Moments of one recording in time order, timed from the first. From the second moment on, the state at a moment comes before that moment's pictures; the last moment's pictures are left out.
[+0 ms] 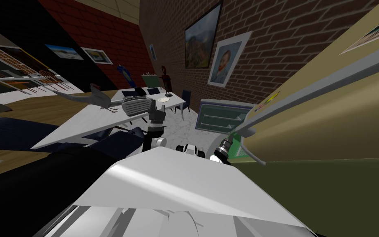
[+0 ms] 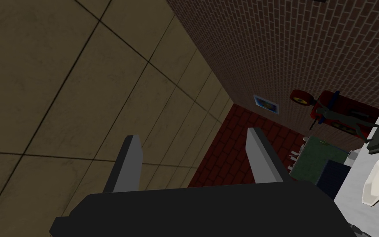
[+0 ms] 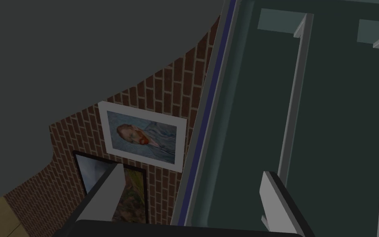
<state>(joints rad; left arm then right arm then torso) 0.53 -0.03 -0.04 -2.39 0.09 -0.37 0.08 0.47 -0.11 0.28 -1.77 -1.03 -0.82 -2.05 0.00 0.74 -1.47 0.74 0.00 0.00</state>
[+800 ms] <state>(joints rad) 0.53 -0.03 -0.04 -2.39 0.09 -0.37 0.08 0.46 -0.06 0.25 -1.76 -1.04 -0.85 -2.01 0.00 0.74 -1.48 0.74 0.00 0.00</state>
